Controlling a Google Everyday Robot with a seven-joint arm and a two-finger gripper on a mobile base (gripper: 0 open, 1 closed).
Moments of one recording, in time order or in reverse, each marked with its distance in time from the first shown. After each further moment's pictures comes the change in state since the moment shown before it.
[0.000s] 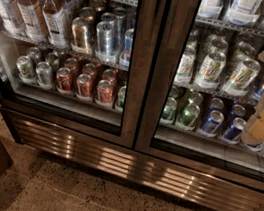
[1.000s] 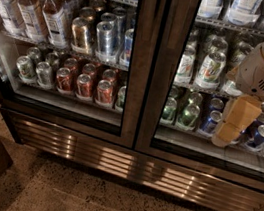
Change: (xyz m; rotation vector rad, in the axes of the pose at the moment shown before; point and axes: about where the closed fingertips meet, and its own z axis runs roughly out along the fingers) arm -0.013 -0.005 0.075 -0.138 -0.006 0.007
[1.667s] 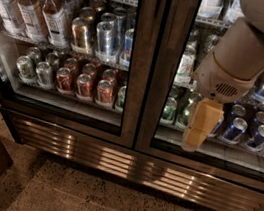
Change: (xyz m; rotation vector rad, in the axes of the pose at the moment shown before) arm -0.054 0.027 0.027 -0.021 0.039 -0.147
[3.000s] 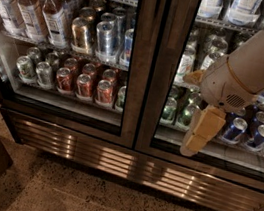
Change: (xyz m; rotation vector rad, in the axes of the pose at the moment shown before) arm -0.016 0.009 0.008 -0.031 -0.252 -0.096
